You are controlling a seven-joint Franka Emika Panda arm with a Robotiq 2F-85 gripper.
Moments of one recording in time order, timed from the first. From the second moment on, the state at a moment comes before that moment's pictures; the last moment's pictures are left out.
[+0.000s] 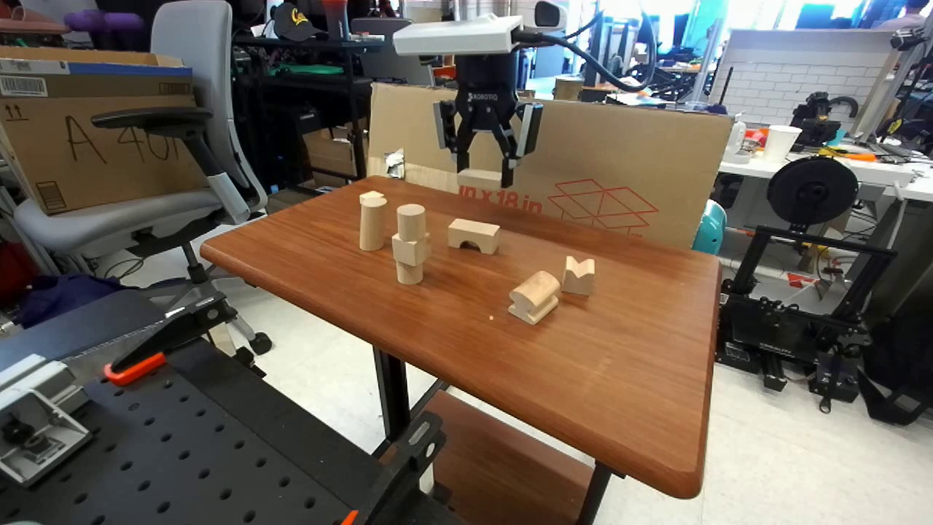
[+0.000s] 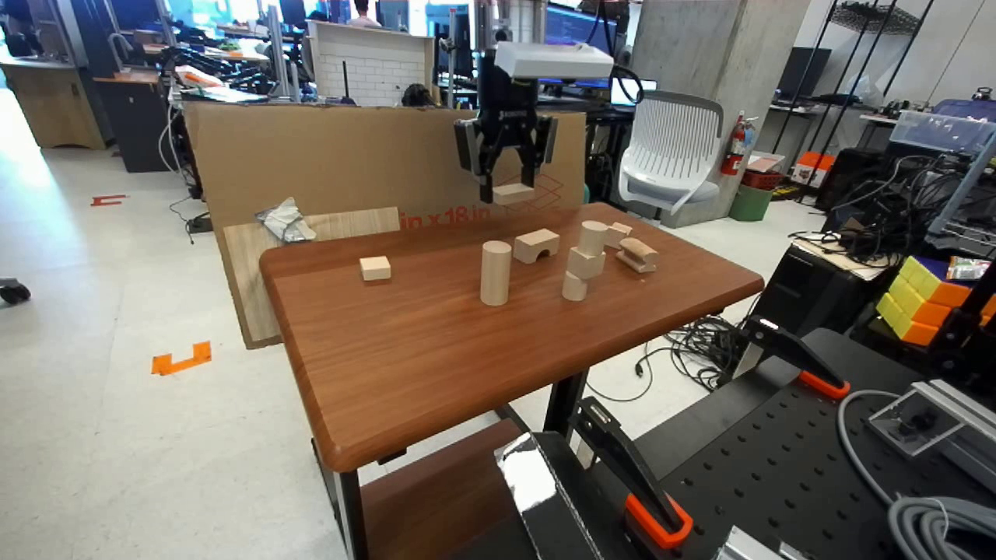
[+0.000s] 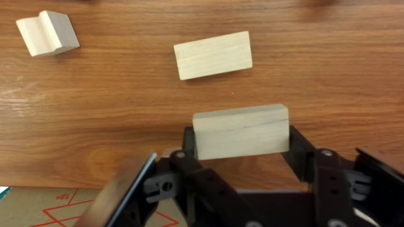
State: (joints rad) arm 0.07 0.69 -0.01 -1.62 -0.10 2.25 0.08
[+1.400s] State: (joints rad) arm 0.11 0.80 -0.01 -1.38 -0.09 2.15 0.08
